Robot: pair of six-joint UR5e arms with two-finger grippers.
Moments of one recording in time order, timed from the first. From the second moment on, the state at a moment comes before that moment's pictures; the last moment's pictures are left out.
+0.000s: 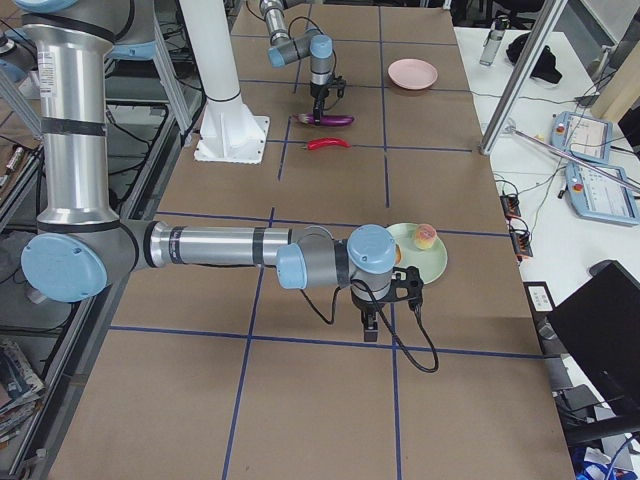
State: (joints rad) left arm -0.39 -2.10 -1.73 -1.69 -1.86 -1.21; right arm 1.57 -1.60 1.63 -1.45 2.38 0.08
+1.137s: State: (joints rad) left arm -0.82 -2.10 -1.61 -1.70 -1.87 -1.09; right arm 1.56 -1.60 1.63 -1.45 2.38 0.08
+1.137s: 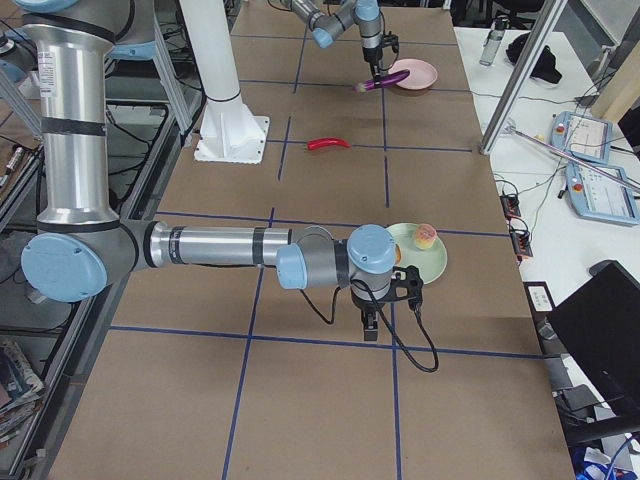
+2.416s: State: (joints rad) left arm -1.02 -2.21 -1.24 -1.84 -2.16 -0.77; right arm 1.56 -1.60 1.63 -1.45 2.38 0.08
